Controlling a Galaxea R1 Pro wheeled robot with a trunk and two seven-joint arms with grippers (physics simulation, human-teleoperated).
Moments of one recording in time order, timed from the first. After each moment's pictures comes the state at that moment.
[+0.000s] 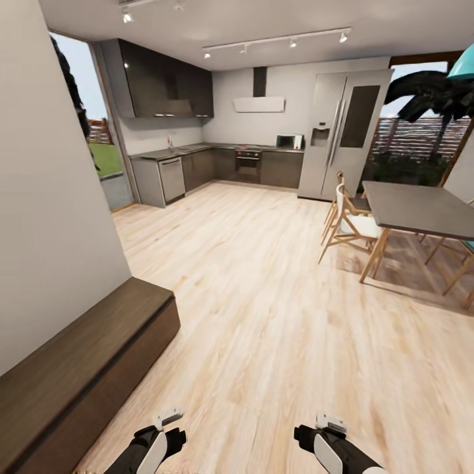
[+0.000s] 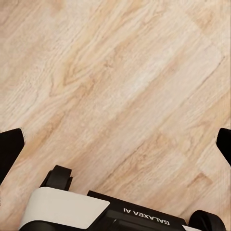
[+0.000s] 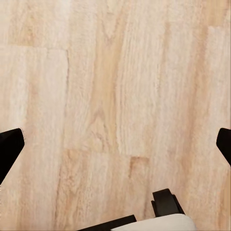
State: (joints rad) left arm -0.41 -0.09 0.01 -0.53 0.36 0.41 0.31; right arm -0.53 0.02 0.23 -0.27 -0.54 0.20 -0.23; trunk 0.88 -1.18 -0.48
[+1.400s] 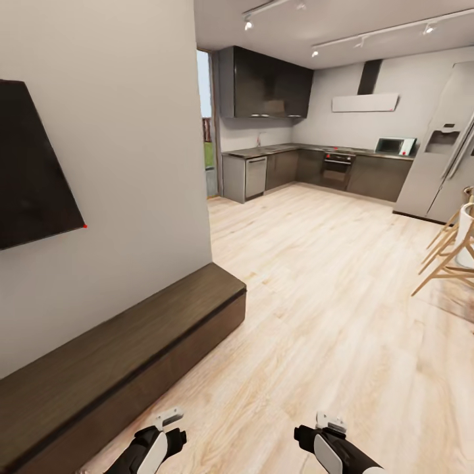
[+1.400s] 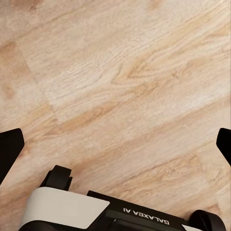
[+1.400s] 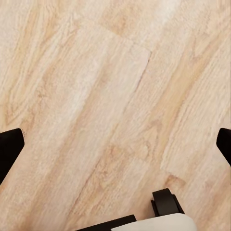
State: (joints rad) left arm -0.41 -0.10 0.01 -0.53 0.35 0.41 0.31; right arm -0.53 0.02 0.23 -0.26 -0.54 0.20 -0.23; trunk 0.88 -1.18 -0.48
